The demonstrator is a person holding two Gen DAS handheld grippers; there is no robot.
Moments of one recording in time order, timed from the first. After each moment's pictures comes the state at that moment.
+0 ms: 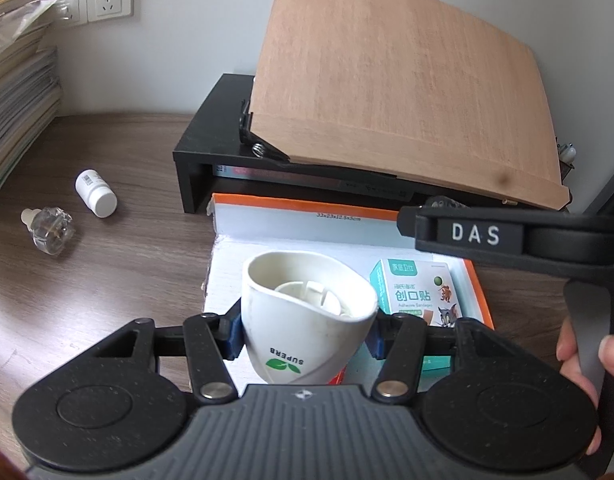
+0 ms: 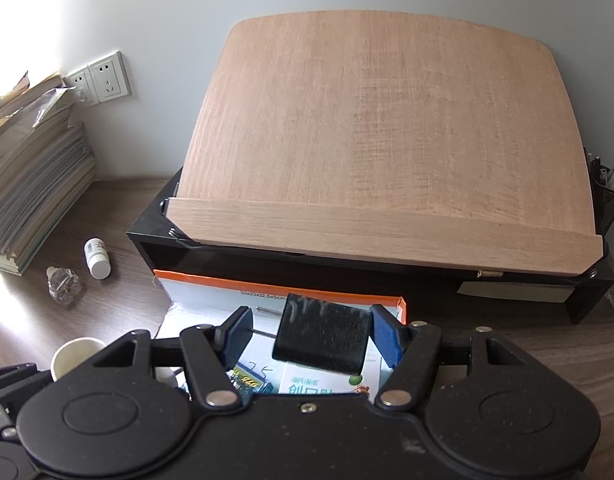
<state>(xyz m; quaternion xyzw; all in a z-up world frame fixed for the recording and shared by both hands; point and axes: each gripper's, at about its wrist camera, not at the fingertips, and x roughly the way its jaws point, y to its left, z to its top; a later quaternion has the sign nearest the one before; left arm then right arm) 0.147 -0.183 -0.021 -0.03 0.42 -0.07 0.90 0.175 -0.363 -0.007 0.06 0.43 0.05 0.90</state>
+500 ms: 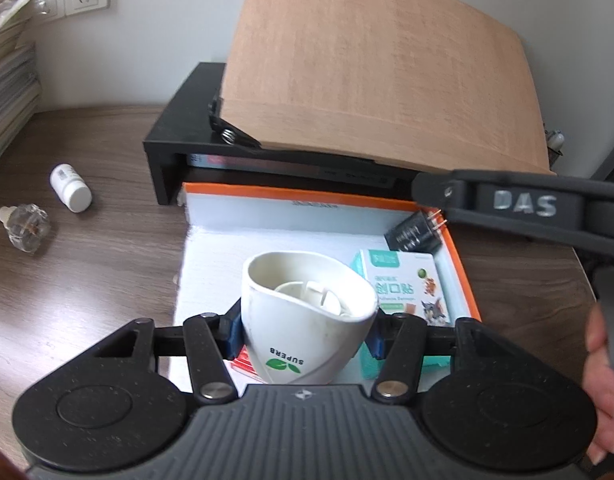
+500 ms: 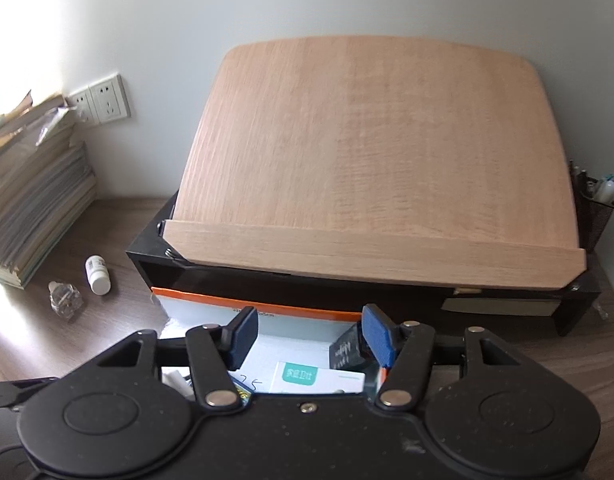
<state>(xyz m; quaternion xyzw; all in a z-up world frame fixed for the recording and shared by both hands) 0.151 -0.195 -0.030 -0.03 0.44 -0.10 0.89 0.157 -0.380 0.009 0.07 0.39 0.04 0.92</state>
